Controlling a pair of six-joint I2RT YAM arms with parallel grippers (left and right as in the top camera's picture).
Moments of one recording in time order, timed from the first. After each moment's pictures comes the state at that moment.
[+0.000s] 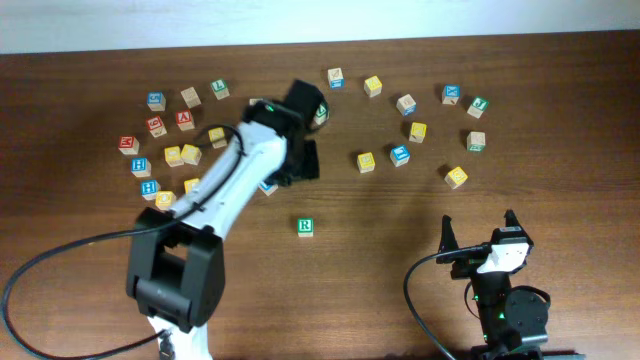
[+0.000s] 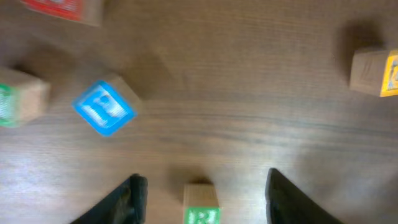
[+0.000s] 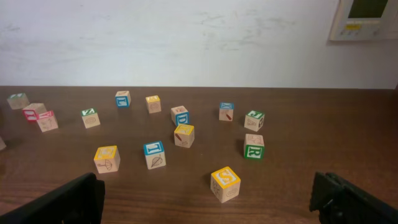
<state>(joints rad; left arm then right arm) -0.48 2.00 1.64 -1.07 -0.01 -0.56 0.07 0.02 0.01 -0.07 0.04 0.03</state>
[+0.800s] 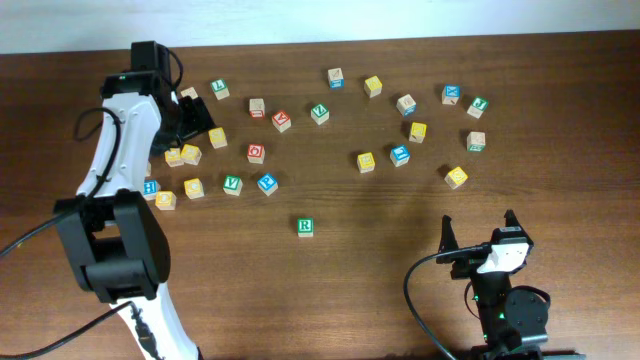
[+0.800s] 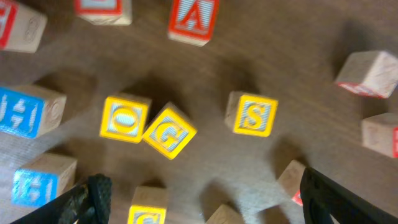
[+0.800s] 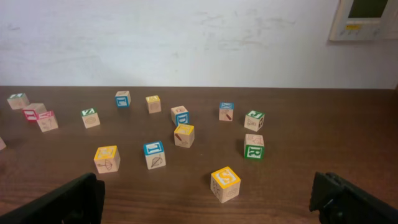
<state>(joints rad) 0.06 2.10 1.82 -1.01 0.01 -0.38 0.07 0.02 0.01 -0.07 0.04 0.03</state>
